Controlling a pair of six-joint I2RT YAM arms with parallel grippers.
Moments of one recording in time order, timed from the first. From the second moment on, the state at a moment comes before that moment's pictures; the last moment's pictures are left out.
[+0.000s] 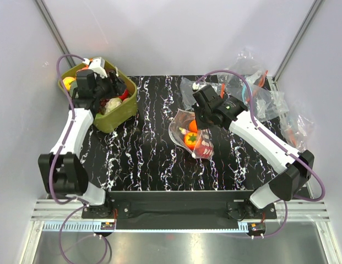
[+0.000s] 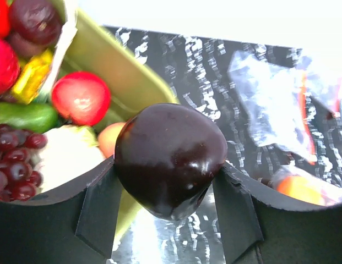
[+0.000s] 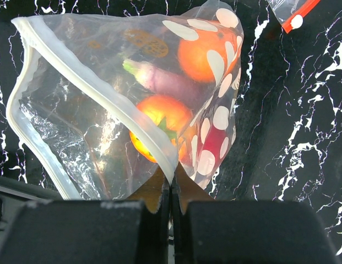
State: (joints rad) left arm 0.02 1.51 1.31 -0.19 0.33 -0.26; right arm 0.69 1.53 1.56 -0.97 0.19 0.38
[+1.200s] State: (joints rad) left arm -0.84 1.30 1.01 -0.07 0.13 -0.43; right arm 0.69 1.52 1.60 -0.99 0.20 0.38
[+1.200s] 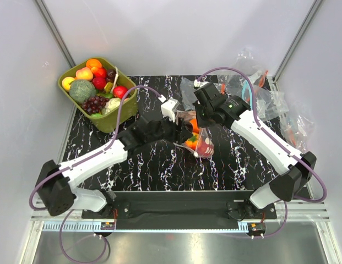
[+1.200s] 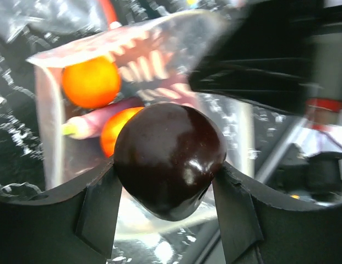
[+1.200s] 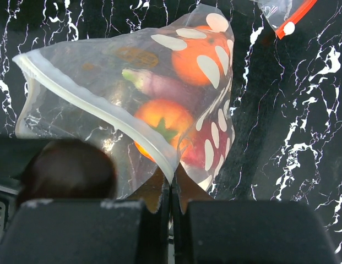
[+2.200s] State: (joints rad) left arm -0.86 1.12 1.09 -0.32 -0.09 -0.36; right arm 0.69 1.48 1.58 -0.99 0.20 0.39
